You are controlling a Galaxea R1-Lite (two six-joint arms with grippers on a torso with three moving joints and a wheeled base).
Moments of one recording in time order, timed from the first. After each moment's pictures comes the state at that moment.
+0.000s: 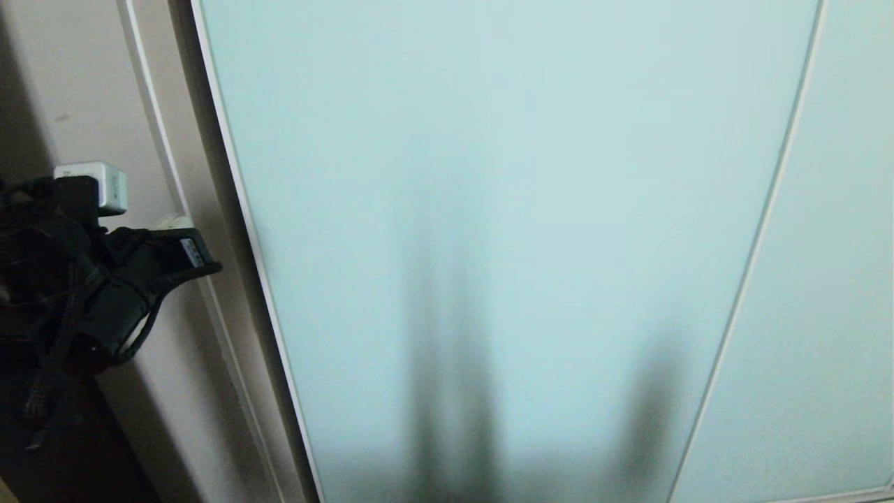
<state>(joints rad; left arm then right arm) 0.02 1.66 -0.62 -1.18 0.21 0.04 0.00 0.00 0.00 0.00 0.00 0.02</state>
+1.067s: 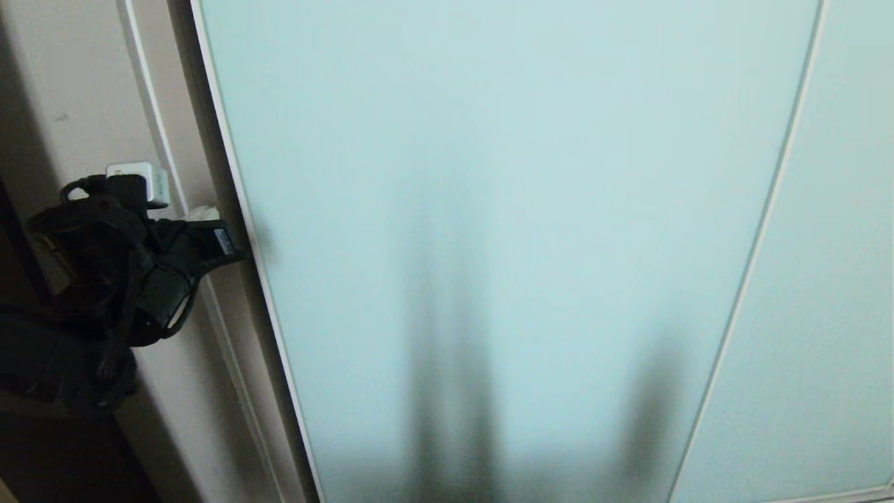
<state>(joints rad) 0.02 1.84 -0.75 -1.26 0.20 0.04 0.00 0.00 0.00 0.00 0.00 0.02</state>
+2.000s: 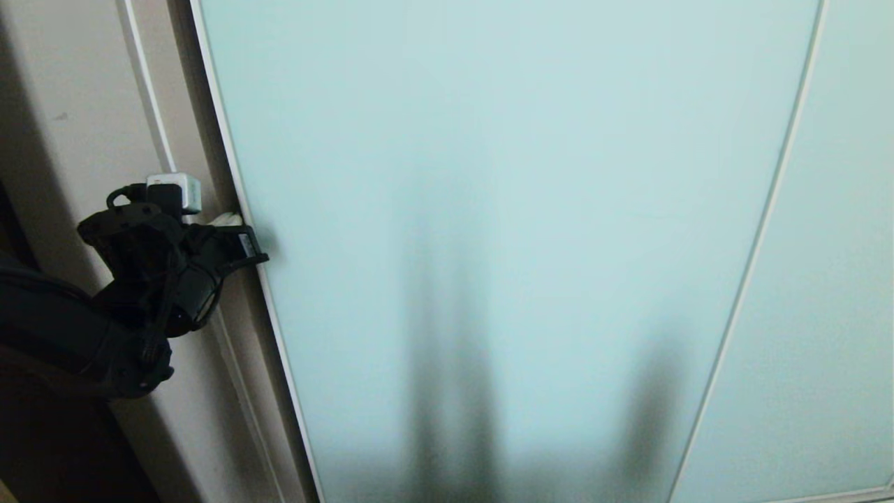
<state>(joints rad) 0.02 1.96 -0.85 -1.27 0.16 0.04 0.00 0.00 0.00 0.00 0.00 0.02</state>
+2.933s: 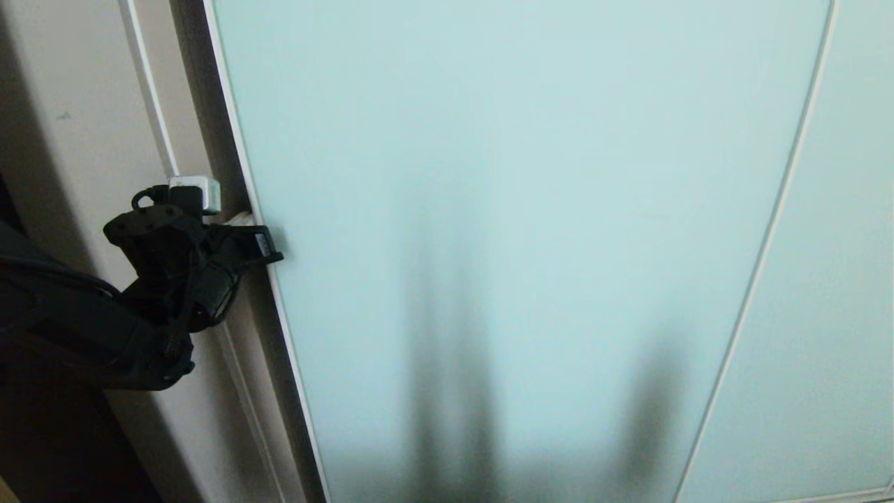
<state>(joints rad) -0.03 2.02 -0.90 -1.29 0.13 0.05 0.00 0.00 0.00 0.00 0.00 0.02</state>
